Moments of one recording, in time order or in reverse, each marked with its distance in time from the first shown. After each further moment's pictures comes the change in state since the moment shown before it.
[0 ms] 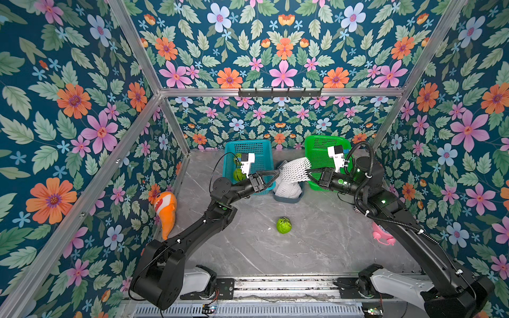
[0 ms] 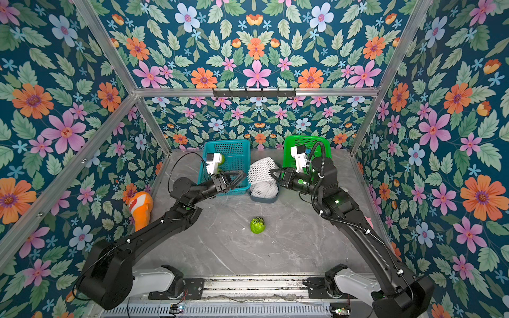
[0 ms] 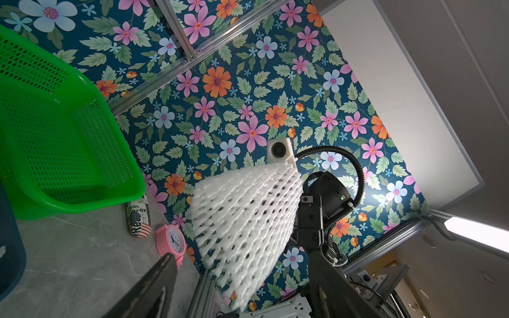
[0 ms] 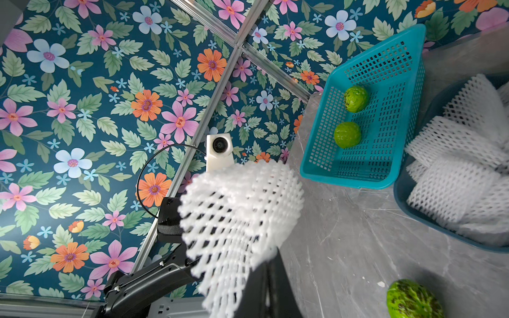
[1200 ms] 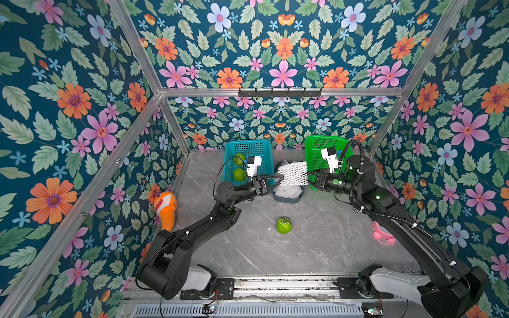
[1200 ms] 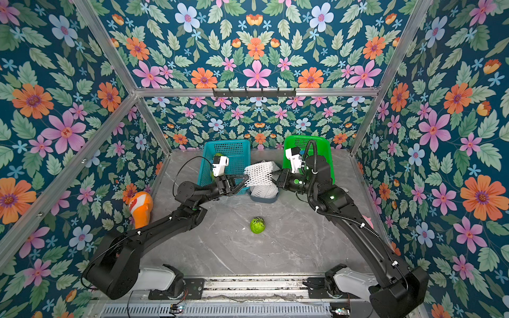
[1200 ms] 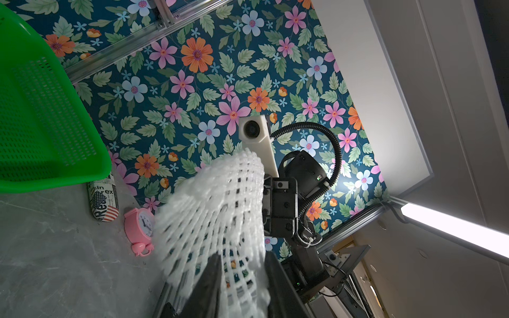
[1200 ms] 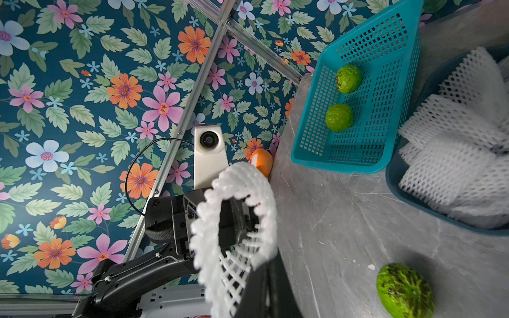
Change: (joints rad) left arm -0.033 0.077 -0.023 0.195 0.055 -0.143; right arm 0.012 0.054 0.028 -0.072 -0.011 -0.039
